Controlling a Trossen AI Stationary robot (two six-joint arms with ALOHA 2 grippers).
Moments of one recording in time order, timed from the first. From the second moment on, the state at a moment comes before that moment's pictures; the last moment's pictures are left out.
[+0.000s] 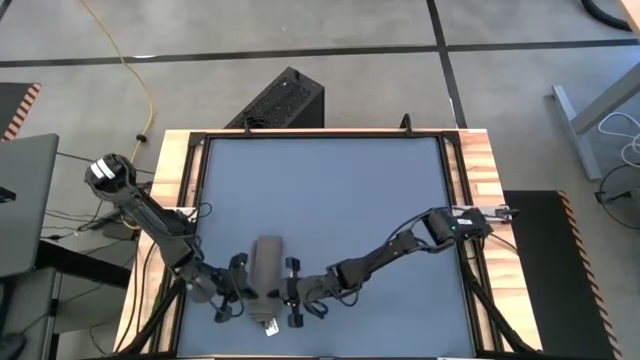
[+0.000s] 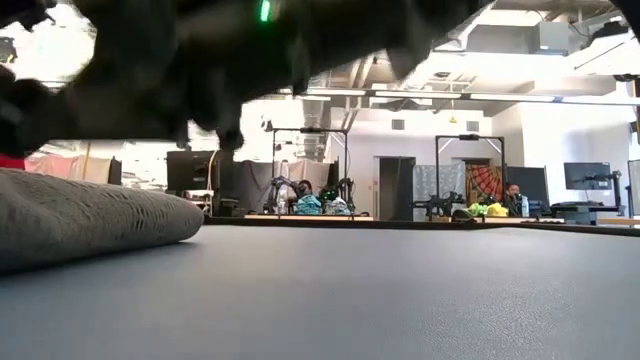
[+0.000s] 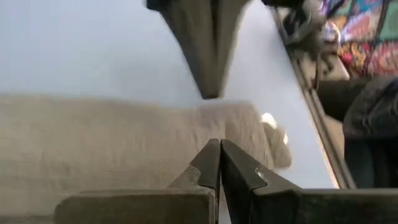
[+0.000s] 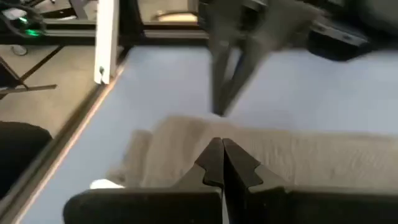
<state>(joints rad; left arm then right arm) -0.84 1.27 0.45 0.19 -0.39 -0.67 0.40 2.31 1.60 0.36 0.26 0.16</state>
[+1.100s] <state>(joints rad) -0.44 0.79 0.24 0.45 -0.33 -0.20 0.33 1.40 0.38 0.94 0.42 0.19</state>
